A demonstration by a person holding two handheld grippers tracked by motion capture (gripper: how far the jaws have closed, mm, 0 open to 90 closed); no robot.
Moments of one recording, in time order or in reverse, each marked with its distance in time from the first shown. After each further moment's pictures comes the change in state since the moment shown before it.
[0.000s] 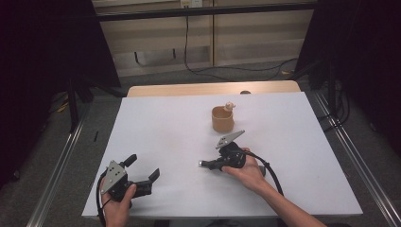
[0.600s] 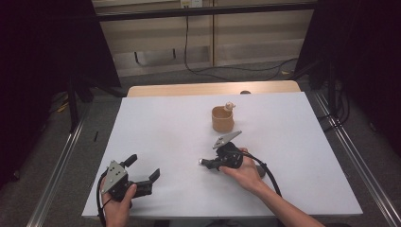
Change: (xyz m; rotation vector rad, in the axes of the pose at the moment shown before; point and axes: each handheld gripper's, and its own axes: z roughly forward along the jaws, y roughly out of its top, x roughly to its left) left arm 0.000 0.000 0.000 0.006 -0.002 0.001; right arm 0.002 0.003 0.007 0.005 -0.042 0.004
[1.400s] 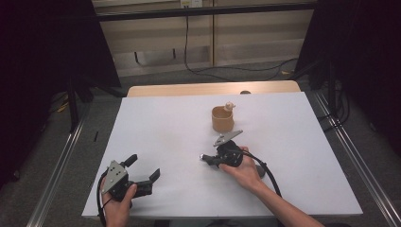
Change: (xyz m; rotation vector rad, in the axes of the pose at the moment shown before) left arm 0.000 0.000 0.000 0.002 -0.001 0.003; right arm -0.006 0.000 0.002 -0.032 -0.058 0.017
